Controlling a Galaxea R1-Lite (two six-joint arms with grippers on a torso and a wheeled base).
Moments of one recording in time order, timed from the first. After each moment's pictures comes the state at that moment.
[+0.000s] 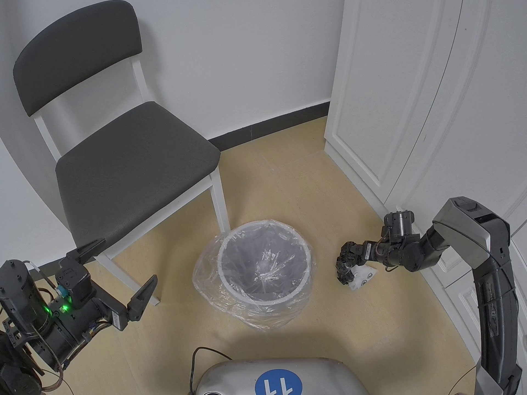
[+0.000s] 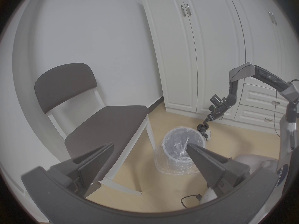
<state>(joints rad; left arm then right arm) -0.49 1.39 -0.02 -1.26 0.17 0.33 0.12 2.61 -1.37 -0.59 0.02 0.26</state>
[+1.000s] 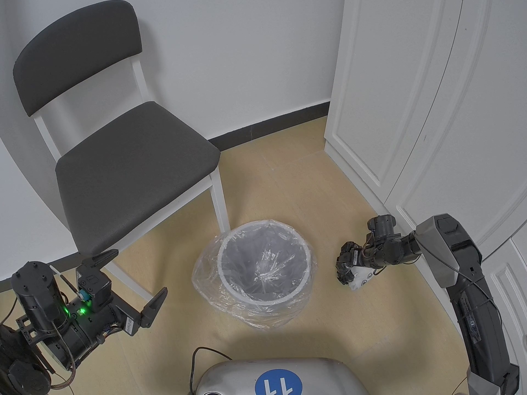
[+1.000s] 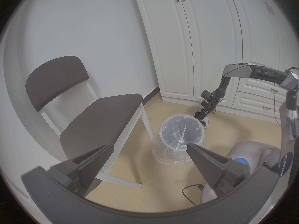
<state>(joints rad) -0.48 1.52 -0.02 -1.27 0.16 0.36 0.12 2.89 -1.92 -0.15 0.07 0.23</state>
